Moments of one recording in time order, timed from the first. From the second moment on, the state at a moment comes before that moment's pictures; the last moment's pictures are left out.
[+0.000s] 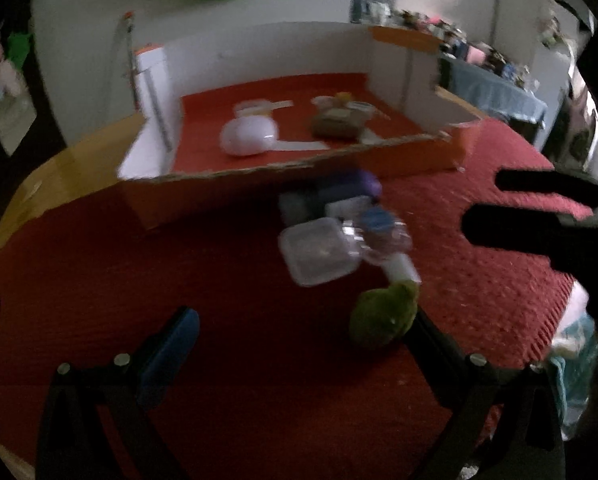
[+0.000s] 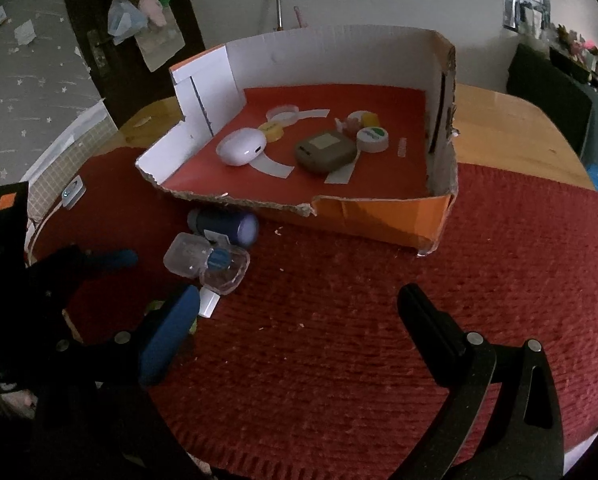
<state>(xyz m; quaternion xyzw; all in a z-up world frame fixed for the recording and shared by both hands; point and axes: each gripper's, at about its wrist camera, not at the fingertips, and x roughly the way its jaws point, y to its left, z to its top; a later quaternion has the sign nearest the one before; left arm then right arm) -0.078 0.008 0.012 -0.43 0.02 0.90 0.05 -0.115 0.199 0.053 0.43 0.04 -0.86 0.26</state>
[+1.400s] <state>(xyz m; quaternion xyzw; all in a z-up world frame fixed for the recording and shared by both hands) -0.059 -0.019 0.022 -0.40 -0.02 0.91 0.07 -0.106 0.144 0.029 0.40 0.11 -0.86 0.29</state>
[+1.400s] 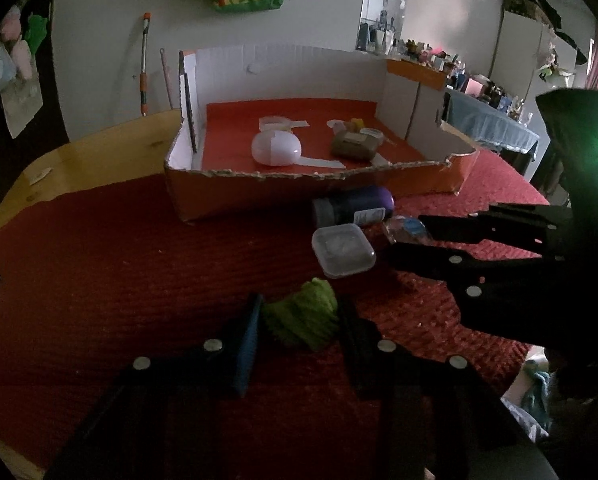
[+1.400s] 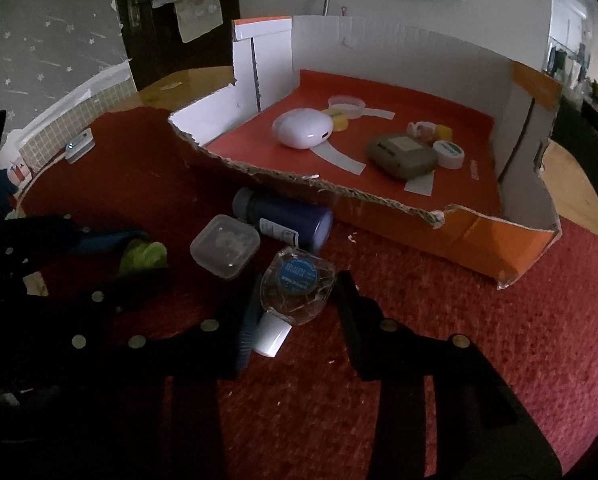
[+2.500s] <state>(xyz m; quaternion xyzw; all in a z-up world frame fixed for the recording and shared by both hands) -0.073 -0.019 0.053 -0.37 0.00 0.92 0.07 -0.096 0.170 0.068 0.39 0.05 -0.87 0.31</state>
